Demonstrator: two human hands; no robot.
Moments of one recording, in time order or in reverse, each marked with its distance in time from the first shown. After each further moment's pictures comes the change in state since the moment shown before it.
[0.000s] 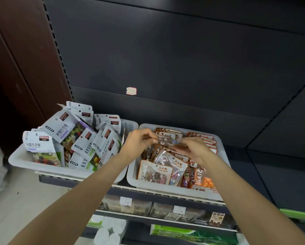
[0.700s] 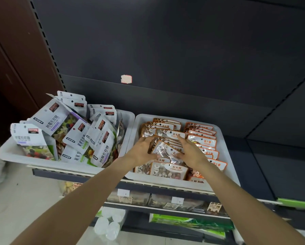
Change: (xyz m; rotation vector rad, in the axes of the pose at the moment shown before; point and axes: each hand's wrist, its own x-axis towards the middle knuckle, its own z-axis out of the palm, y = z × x) left_hand -0.001 -0.036 0.042 0.373 -0.316 -0.242; right_hand 0.019 0.056 -0.018 -1.236 0.026 -0.355
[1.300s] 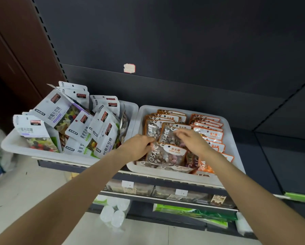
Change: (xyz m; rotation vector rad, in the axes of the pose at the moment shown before) left_hand -0.016 -0.010 -0.016 0.351 -0.071 0.108; right_hand 0.002 -0.015 -0.011 0.412 -0.033 -0.028
